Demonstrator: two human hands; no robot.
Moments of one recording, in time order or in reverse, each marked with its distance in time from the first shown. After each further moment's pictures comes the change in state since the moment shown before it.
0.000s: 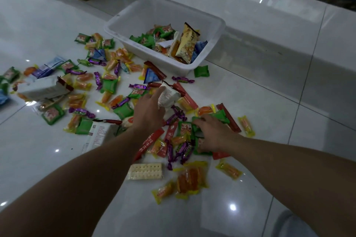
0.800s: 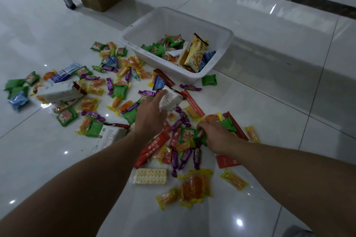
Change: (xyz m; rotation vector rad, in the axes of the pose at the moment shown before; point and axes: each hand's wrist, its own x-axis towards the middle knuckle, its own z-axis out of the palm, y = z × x) left_hand -0.001 -0.001 -0.018 -0.004 0.040 -0.016; right_hand 0.016 0.005 0.002 0.170 0.113 -0.057
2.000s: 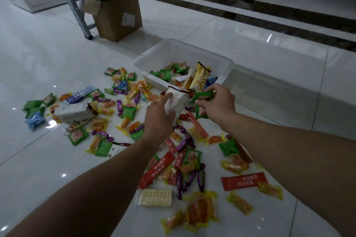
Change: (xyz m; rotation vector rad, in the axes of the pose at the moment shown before) left_hand 0.018 0.033 -0.037 -0.166 0.174 -0.008; right_hand 0.009 -0.083 -0.129 0.688 0.664 0.144
